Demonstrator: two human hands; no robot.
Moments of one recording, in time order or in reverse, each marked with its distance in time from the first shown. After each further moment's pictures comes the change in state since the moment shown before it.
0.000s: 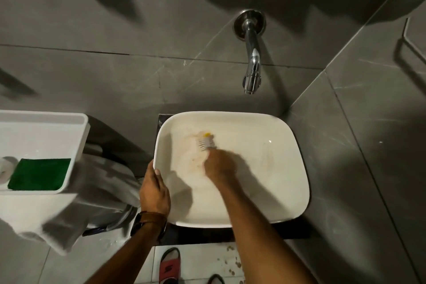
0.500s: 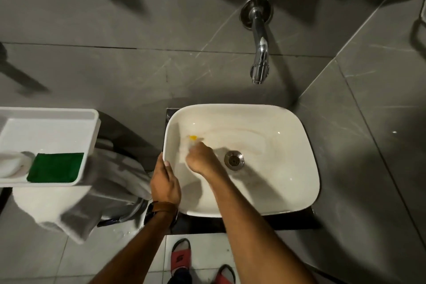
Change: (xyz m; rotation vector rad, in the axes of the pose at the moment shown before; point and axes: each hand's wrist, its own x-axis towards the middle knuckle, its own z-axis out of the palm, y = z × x) left_hand -0.001 0.002 0.000 -0.011 0.034 -0.015; right_hand -0.017 -0.055 0.006 0.239 -0.187 -0.013
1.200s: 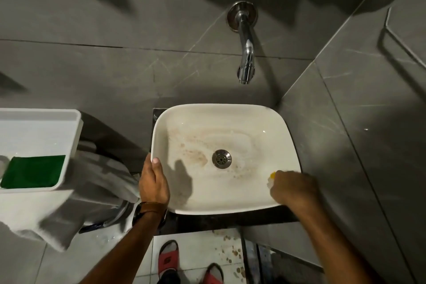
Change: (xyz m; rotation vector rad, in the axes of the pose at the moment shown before) left_hand -0.003 0.005 -0.003 -0.133 -0.008 -0.042; right_hand -0.095 0.170 -0.117 -0.768 0.035 0.329
